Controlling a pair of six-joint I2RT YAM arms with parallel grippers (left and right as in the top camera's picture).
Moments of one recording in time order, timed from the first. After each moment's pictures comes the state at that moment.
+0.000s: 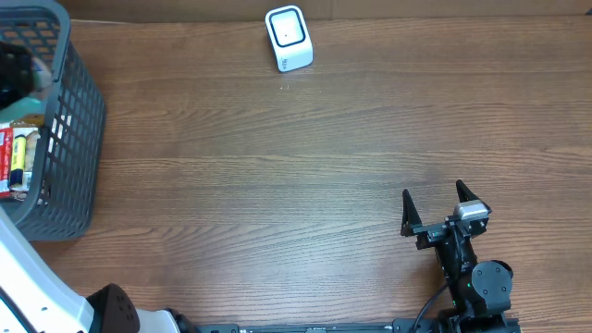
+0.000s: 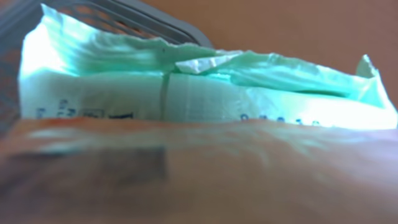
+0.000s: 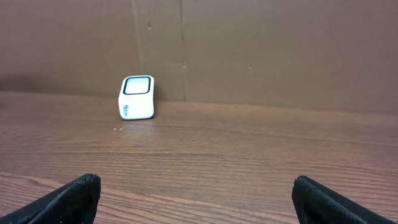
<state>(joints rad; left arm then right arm) 0.50 1.61 2.28 -1.36 0.24 -0.10 0.14 0.01 0.02 -0.03 -0.04 0.02</state>
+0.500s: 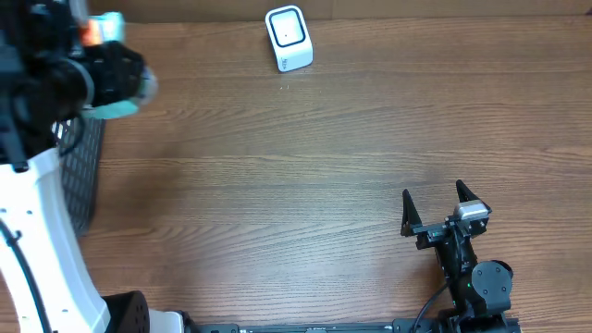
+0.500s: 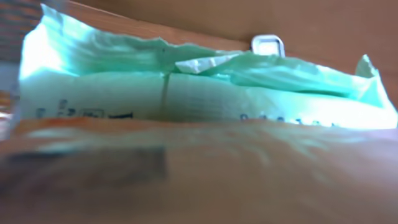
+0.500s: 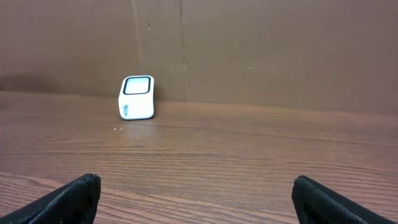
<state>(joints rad) 0.10 1.61 2.26 -1.47 0.18 -0.13 0.14 0.01 0.02 -0.03 -0.04 0.02</state>
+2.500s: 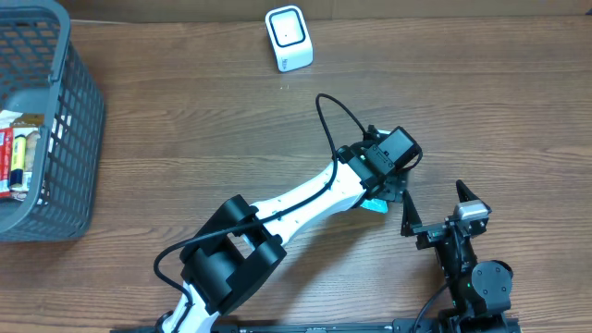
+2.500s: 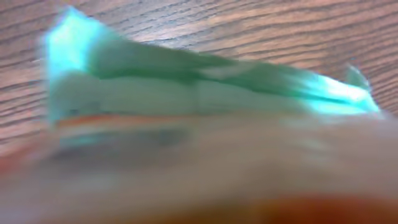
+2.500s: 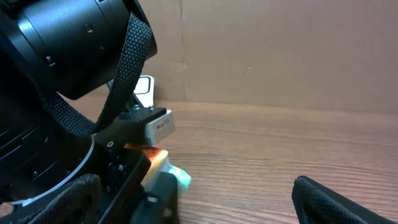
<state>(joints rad) -0.92 2.08 1.59 -0.65 -0.07 -0.67 0.14 0.01 0.02 -0.03 -0.04 0.02</state>
